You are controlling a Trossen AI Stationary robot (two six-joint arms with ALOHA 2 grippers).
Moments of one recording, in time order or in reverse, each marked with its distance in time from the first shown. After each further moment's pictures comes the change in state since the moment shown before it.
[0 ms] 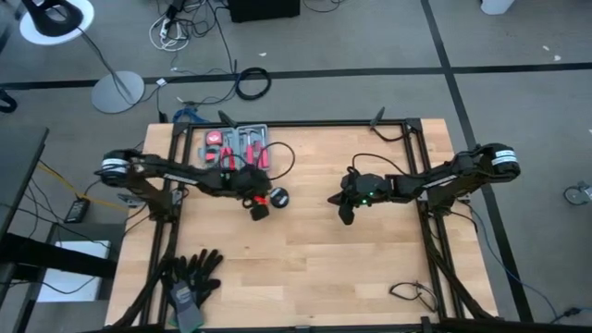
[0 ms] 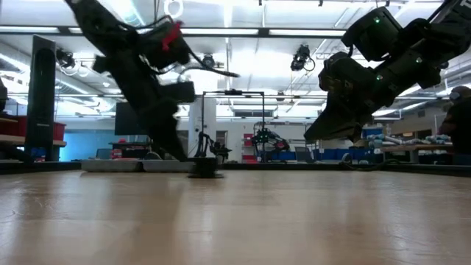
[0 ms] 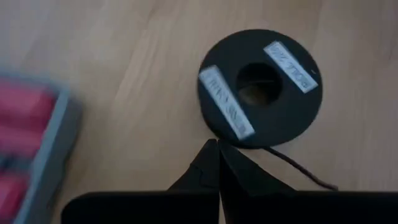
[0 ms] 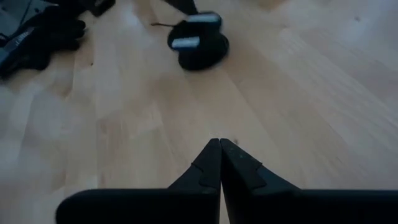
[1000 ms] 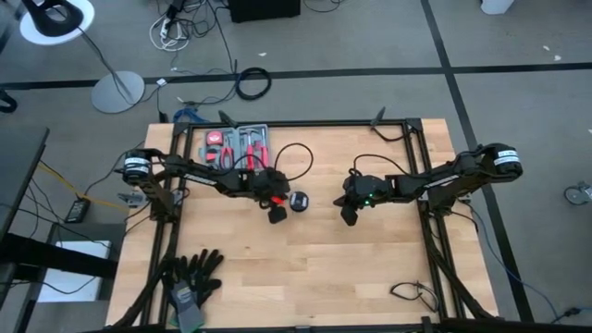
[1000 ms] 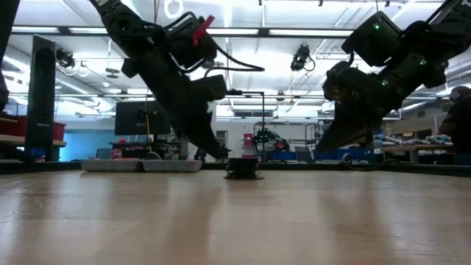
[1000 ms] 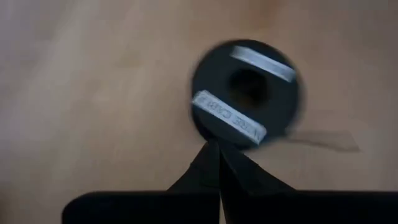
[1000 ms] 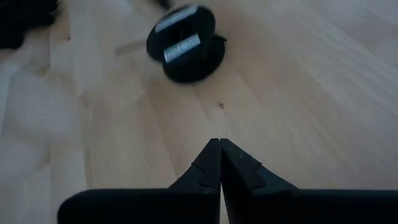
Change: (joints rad) left arm -0.030 0.183 0.174 0.107 0.083 -0.024; right arm 0.000 -0.013 0.000 -0.128 -0.010 0.051
